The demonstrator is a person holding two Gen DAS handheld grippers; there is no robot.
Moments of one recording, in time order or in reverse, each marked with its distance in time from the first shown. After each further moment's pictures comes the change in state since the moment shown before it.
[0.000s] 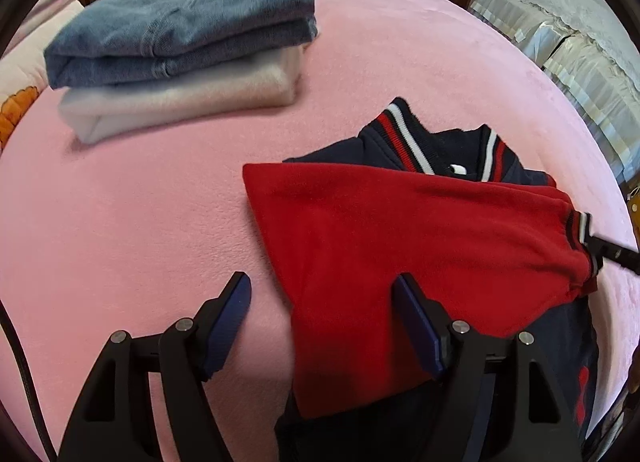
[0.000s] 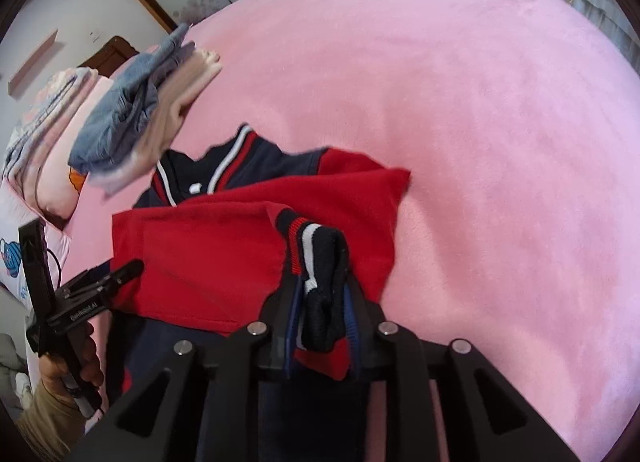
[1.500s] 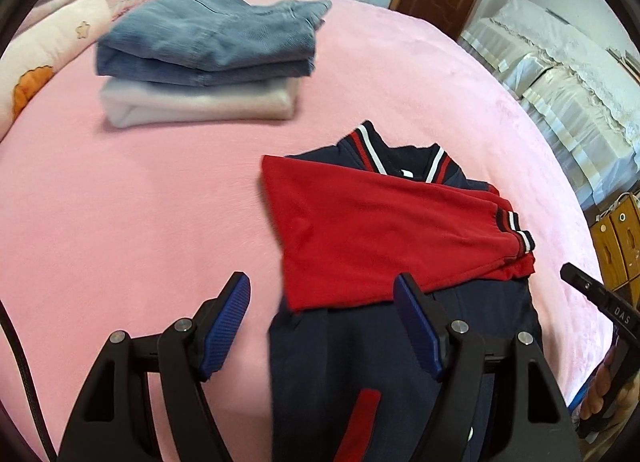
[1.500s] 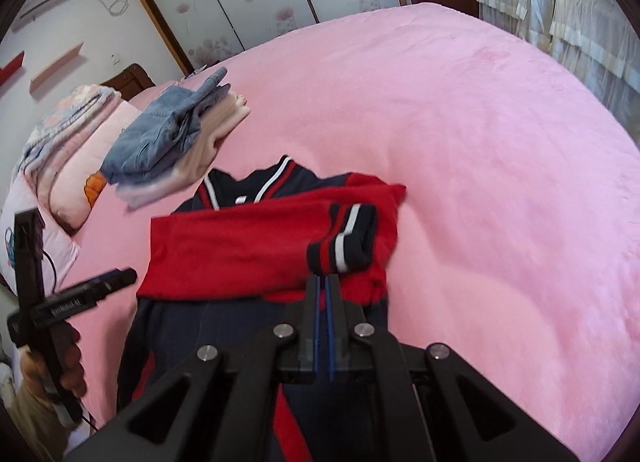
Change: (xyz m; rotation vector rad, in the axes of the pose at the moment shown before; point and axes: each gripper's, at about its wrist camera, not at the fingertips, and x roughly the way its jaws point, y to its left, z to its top) left arm -0.079 0.010 -0.035 -0.083 -0.061 -0.091; right arm -0.064 0.035 -0.056 -0.047 -0.172 -0.020
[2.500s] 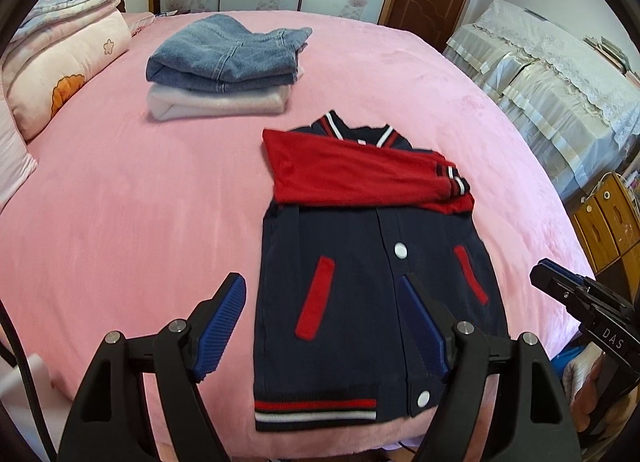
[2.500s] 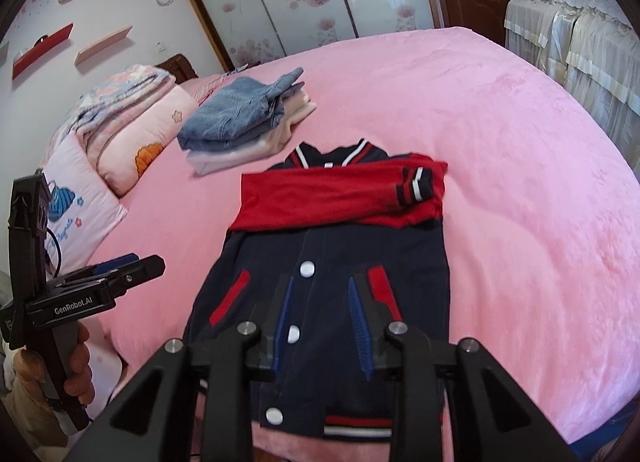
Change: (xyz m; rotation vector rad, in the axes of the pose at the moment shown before) left arm -0.117 -0.033 -0.095 0.035 -0.045 0.015; right arm -0.100 0.070 -0.080 -0.106 -0.027 0.064
